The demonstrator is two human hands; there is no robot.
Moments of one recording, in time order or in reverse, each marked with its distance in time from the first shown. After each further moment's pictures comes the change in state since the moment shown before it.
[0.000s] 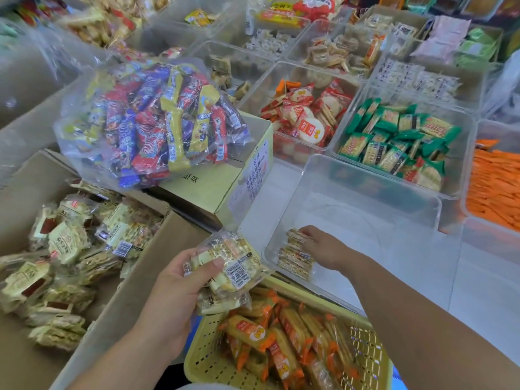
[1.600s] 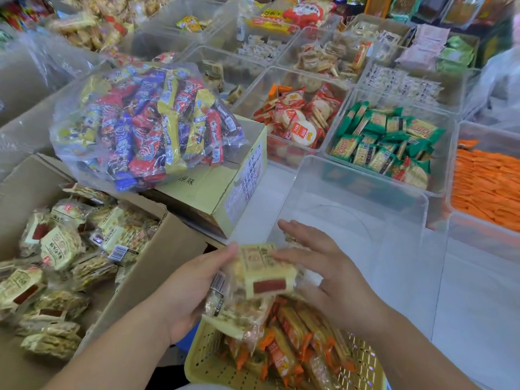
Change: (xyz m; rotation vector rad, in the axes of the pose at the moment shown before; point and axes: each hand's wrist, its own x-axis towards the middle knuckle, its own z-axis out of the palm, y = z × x) left_hand -0.004 0.036 0.025 0.160 -0.268 -0.240; right_hand -0.145 -0.055 0.014 0.030 0.386 -0.887
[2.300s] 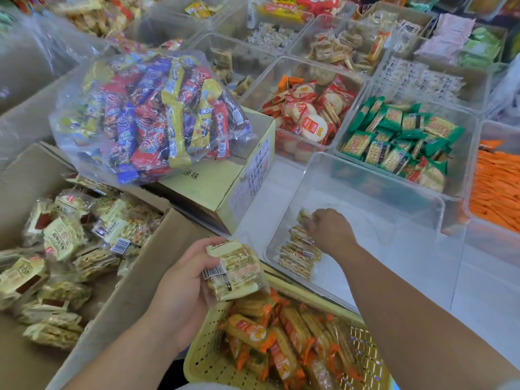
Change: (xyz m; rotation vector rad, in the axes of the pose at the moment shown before) left_hand 0.014 -0.023 -0.009 -0.292 0.291 0.123; right_hand 0.073 0.158 0.024 -0.483 -0.082 0.786
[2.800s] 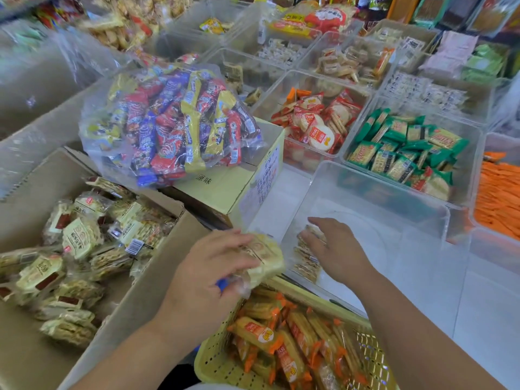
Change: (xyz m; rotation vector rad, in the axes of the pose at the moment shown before) left_hand -0.019 0.009 -0.009 0.993 -0.086 1.137; right_hand -0.072 -0.024 -0.031 0.177 -0.002 -0.207
